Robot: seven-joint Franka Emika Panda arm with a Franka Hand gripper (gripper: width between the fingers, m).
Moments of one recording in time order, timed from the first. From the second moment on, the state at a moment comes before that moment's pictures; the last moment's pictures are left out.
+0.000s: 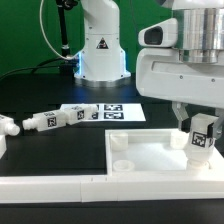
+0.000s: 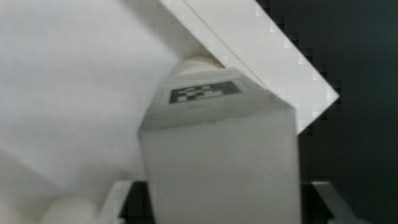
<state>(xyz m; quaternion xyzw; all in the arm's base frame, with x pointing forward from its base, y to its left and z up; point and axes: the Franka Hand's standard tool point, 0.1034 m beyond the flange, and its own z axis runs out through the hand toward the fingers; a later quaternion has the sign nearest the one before) 0.649 0.105 0.083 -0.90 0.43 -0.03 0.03</state>
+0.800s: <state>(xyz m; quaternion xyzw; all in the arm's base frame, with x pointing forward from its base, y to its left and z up) 0.646 0.098 0.080 -0.76 0.65 0.01 0.06</state>
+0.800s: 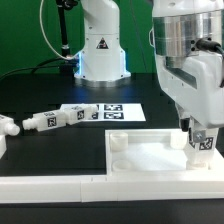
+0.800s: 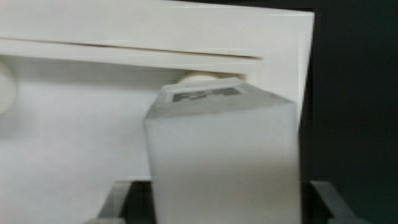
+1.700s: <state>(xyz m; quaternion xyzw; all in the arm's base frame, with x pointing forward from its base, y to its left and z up) 0.644 0.107 0.080 -0.99 0.11 -0.05 0.03</state>
